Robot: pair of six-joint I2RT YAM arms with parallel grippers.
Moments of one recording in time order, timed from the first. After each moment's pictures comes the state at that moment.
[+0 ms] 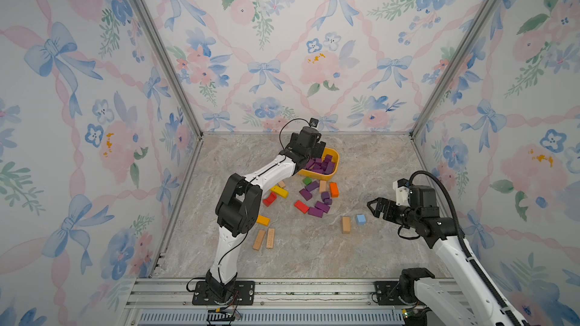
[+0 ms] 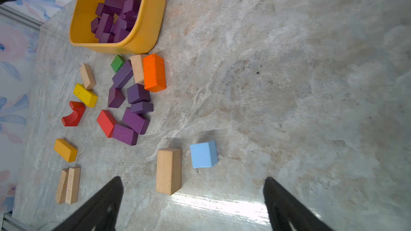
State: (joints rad) left arm -0.62 2.09 1.71 -0.10 -0.35 -0.02; right arm 0.12 1.00 0.81 -0.65 -0.26 0.37
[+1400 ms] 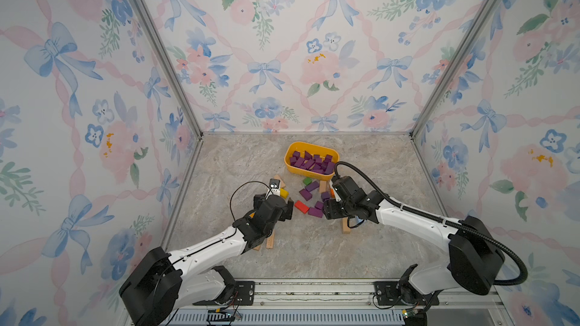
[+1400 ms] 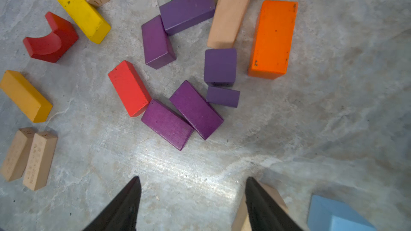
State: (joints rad) left arm -0.77 1.11 0.49 0.02 -0.52 -0.32; right arm 0.74 1.63 1.09 -0.49 0.06 0.50
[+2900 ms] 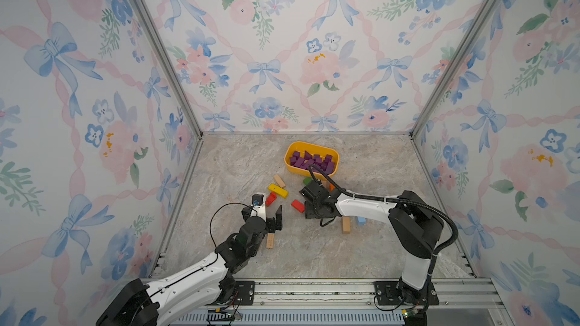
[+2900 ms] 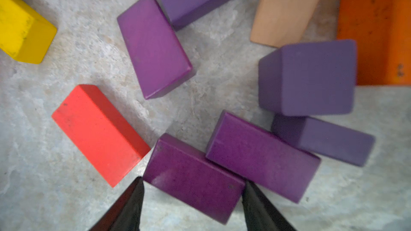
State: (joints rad) left arm -0.78 0.84 0.20 0.26 -0.52 -0.31; right arm 0.88 2.05 1.36 -0.51 0.21 0.74
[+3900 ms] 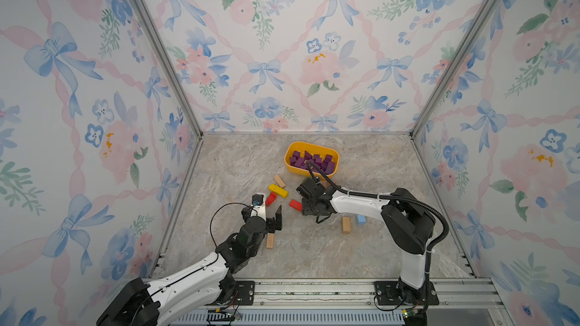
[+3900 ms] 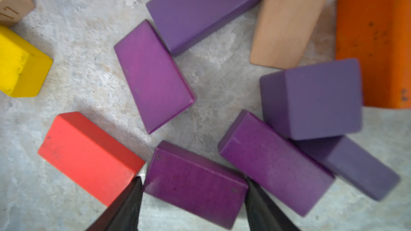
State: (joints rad) left arm -0.78 0.84 0.20 0.26 -0.53 -0.31; right arm 0.87 2.11 1.43 -0.54 0.24 0.79
